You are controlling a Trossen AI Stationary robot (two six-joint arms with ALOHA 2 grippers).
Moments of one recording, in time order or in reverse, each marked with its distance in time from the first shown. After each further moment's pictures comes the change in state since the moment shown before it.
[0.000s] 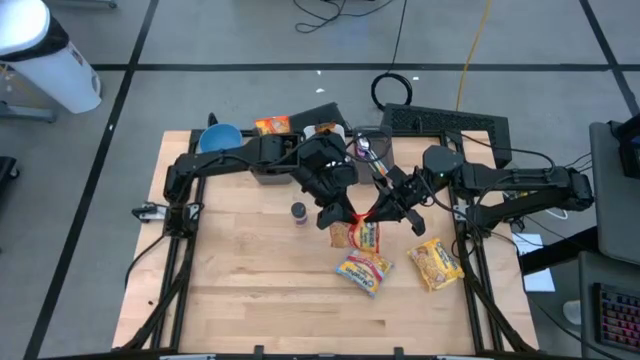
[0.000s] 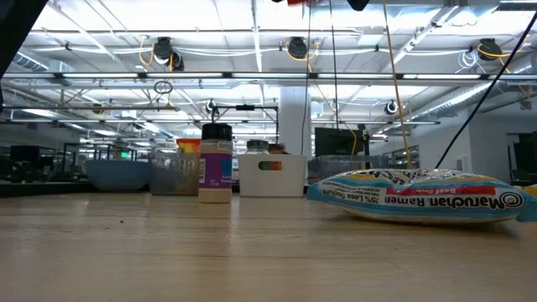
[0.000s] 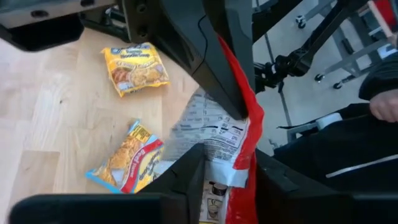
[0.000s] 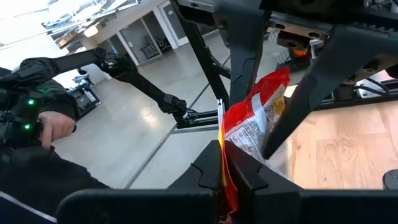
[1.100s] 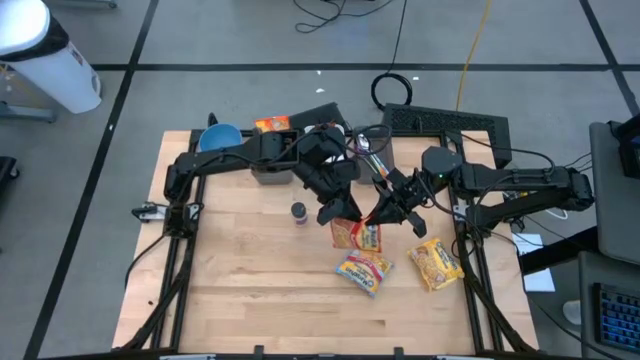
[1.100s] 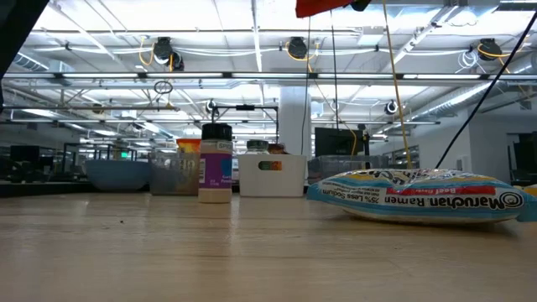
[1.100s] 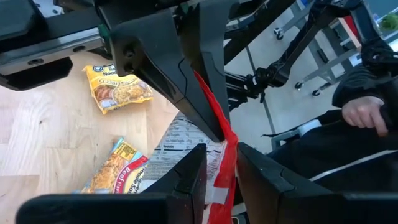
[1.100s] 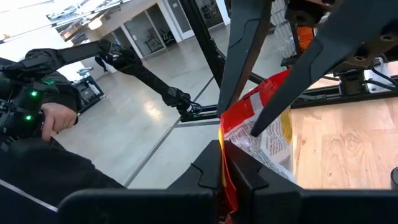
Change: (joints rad) left arm 0.015 0.000 0.000 0.079 0.072 -0.019; right arm 0.000 0.000 0.000 -0.018 -0.025 -0.016
